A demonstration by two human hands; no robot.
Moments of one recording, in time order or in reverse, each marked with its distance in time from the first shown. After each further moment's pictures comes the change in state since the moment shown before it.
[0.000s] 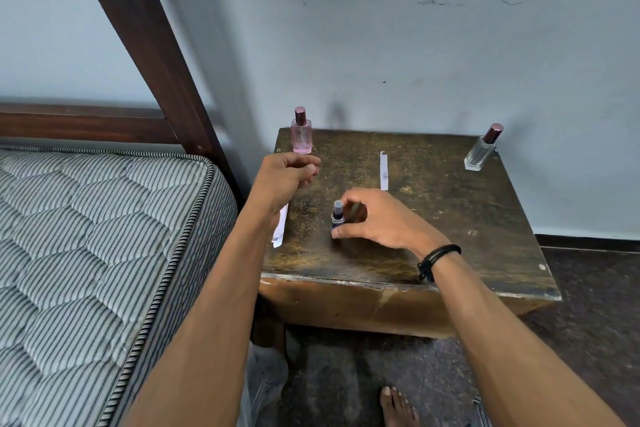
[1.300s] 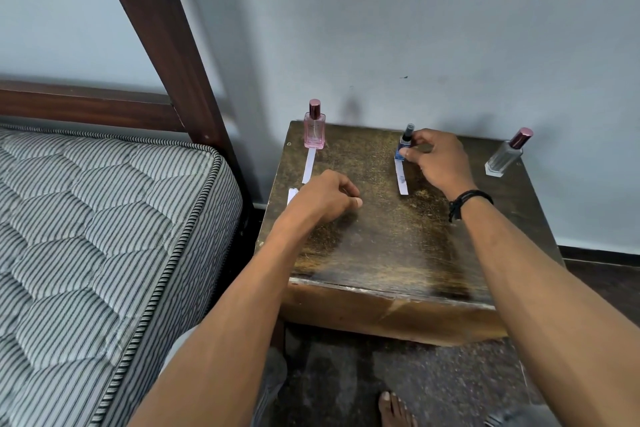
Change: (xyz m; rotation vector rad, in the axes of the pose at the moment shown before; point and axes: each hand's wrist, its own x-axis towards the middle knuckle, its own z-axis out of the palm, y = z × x) left_hand 0.014 -0.020 0.037 0.584 -0.268 -0.036; right_hand 0.075 0.077 -0.070 -0.022 0.577 0.212
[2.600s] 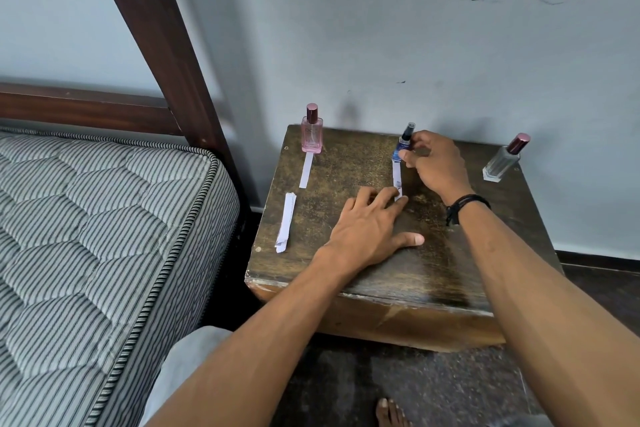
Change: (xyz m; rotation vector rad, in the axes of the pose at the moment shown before) left_hand -0.010 0.019 0.071 0.613 0.056 0.436; right_hand 0.002 0.000 0.003 0.010 0.001 -0.003
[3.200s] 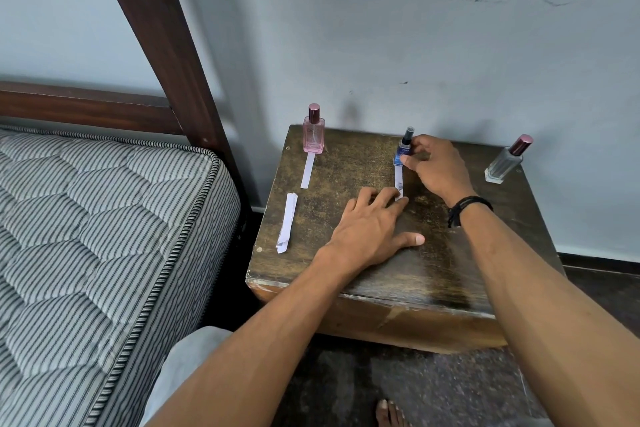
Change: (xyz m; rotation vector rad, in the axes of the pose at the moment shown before) left_hand 0.001 0.000 -0.002 -0.040 -0.007 -0.012; right_hand -0.004 -0.004 -0.003 -0.067 -0.047 0.014
